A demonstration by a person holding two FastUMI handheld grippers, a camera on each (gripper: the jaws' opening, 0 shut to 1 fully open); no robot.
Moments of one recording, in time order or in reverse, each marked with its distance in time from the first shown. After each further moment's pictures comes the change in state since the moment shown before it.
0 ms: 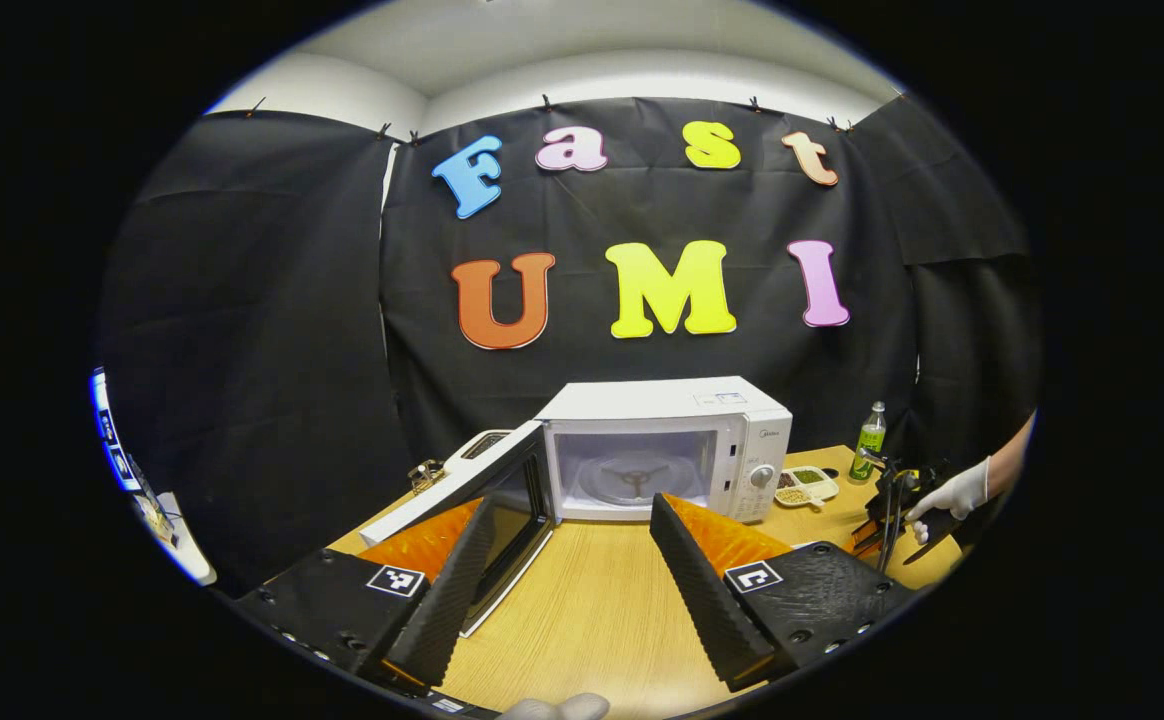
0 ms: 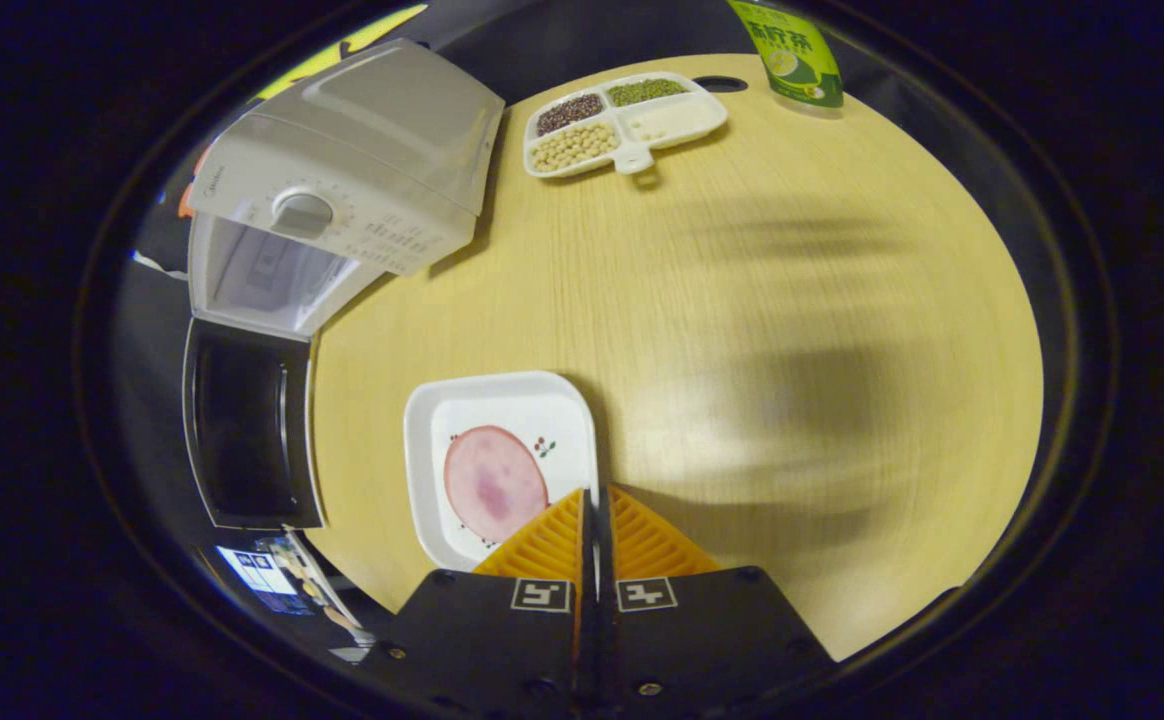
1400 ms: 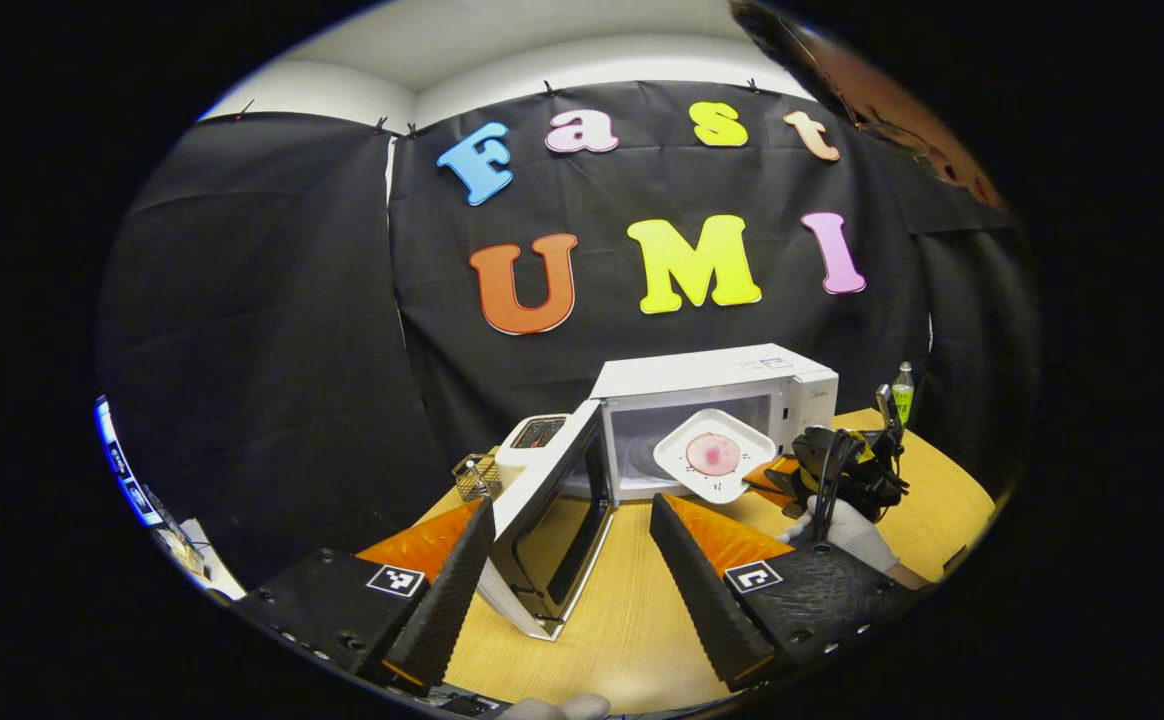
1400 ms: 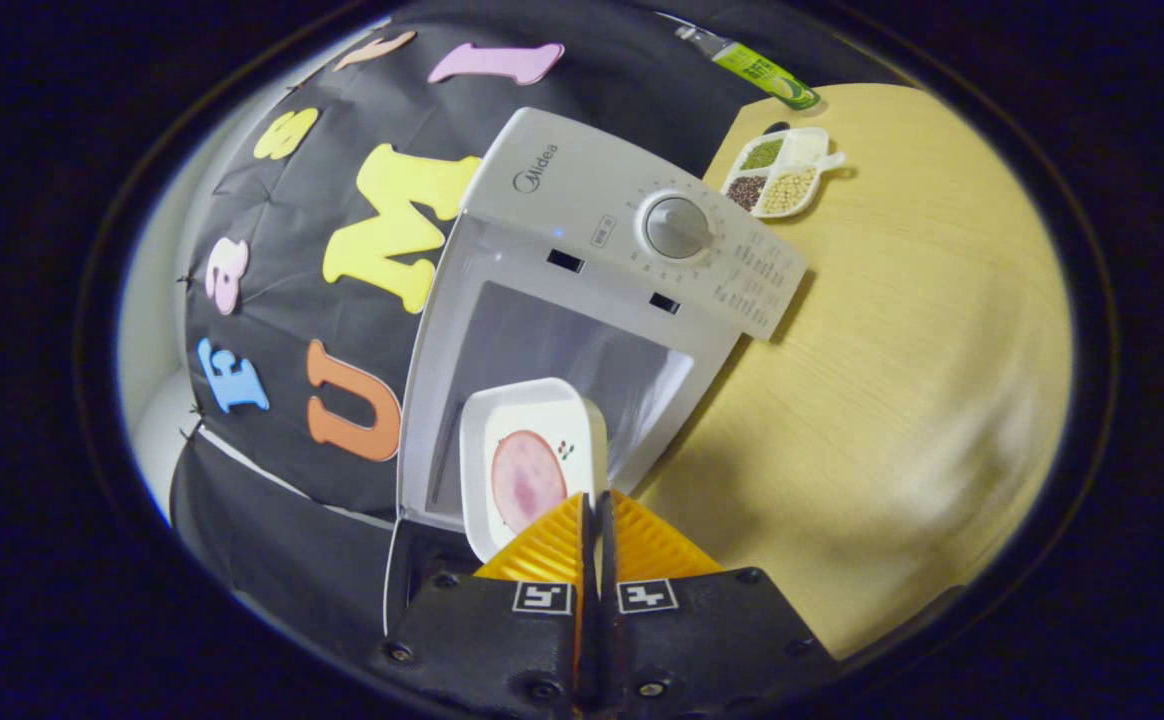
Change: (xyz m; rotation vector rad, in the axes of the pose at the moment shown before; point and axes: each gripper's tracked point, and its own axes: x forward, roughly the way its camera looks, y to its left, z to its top) left arm 0.014 0.090 -0.028 0.080 0.053 0.023; right arm 0.043 0.305 0.069 0.486 -0.777 0.467
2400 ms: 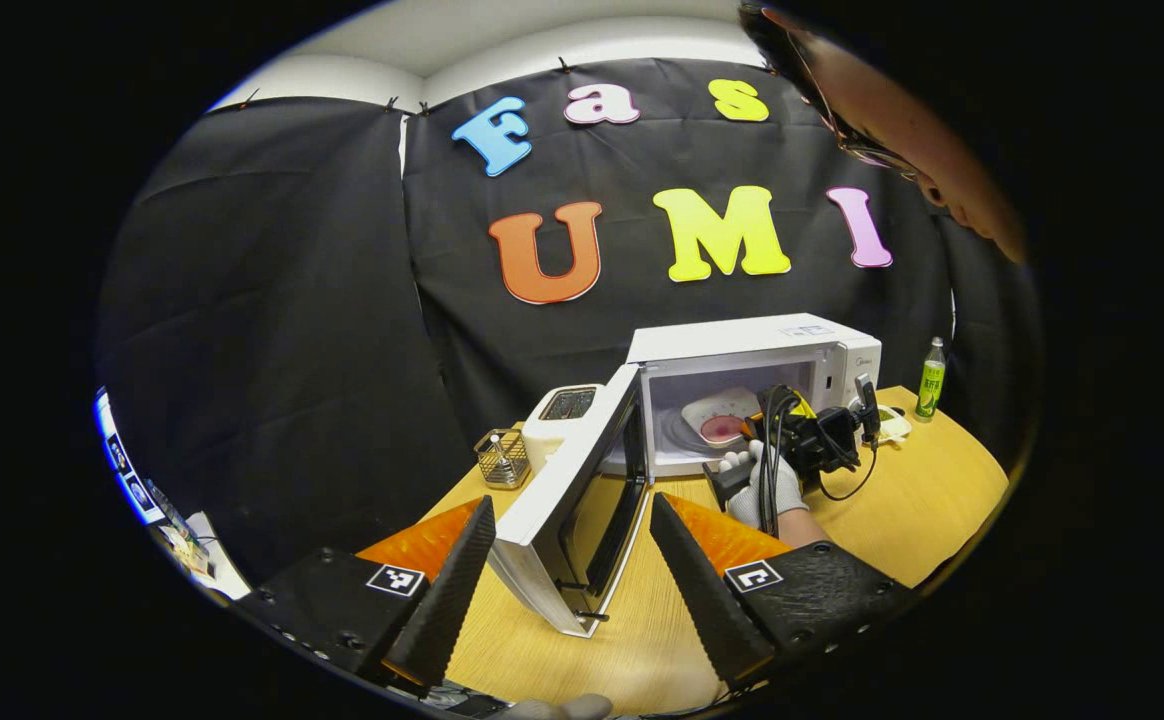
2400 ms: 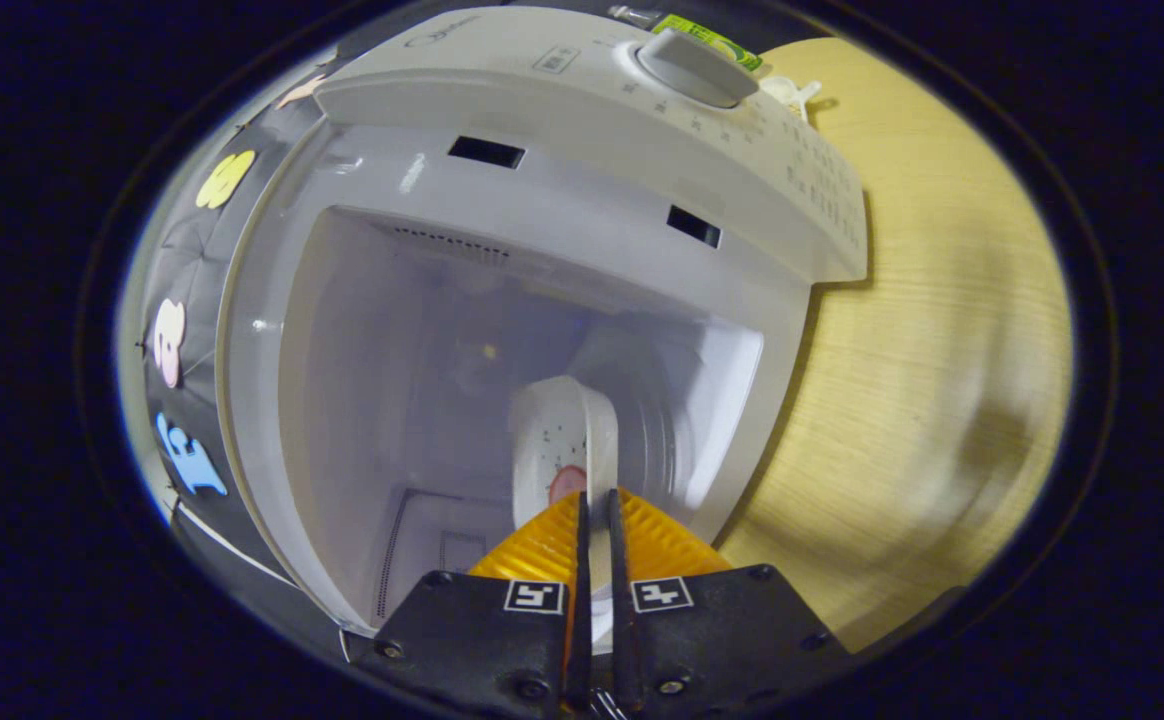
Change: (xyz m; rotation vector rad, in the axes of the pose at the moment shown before) left arm 0.031 0.026 -0.028 -0.005 0.054 0.033; right arm 0.140 0.001 0.012 0.159 -0.170 -0.071
